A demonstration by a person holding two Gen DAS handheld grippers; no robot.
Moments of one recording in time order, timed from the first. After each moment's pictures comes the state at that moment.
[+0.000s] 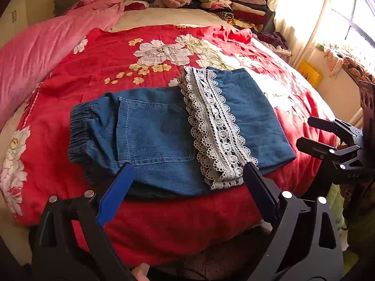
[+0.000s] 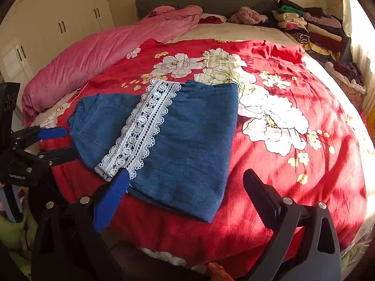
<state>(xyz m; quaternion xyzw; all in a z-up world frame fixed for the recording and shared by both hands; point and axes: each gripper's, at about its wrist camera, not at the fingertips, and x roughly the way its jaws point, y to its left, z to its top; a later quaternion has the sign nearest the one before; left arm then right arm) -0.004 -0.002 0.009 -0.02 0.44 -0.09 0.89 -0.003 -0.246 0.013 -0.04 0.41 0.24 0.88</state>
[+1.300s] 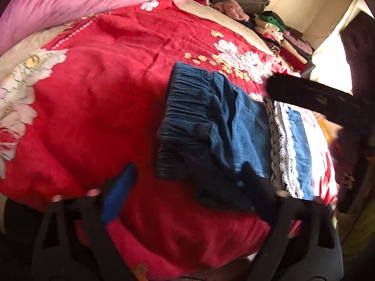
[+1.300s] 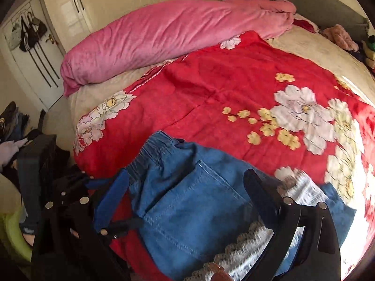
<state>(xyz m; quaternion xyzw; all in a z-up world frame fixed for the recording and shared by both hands) 0.004 0.125 -0.043 -0.22 0.44 -0.02 0.87 0.088 0.010 0.031 -0.15 0.44 0.45 0.76</state>
